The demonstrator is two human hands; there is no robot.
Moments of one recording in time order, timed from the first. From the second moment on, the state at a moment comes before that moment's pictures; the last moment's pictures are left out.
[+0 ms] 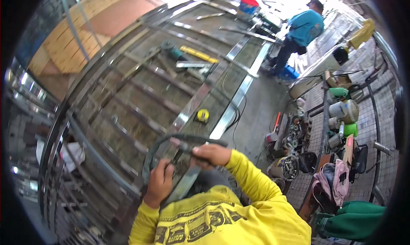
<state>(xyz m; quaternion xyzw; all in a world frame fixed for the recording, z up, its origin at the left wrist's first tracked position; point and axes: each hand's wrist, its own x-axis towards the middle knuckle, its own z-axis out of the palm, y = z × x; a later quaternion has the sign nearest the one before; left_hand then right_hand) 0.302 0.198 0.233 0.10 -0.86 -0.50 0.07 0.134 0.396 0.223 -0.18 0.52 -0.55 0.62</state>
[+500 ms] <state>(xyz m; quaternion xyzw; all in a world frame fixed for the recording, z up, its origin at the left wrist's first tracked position) 0.244 0.242 0.273 0.16 -0.87 -0.46 0.06 0.087 0.431 0.218 -0.23 0.59 -0.65 0.42</state>
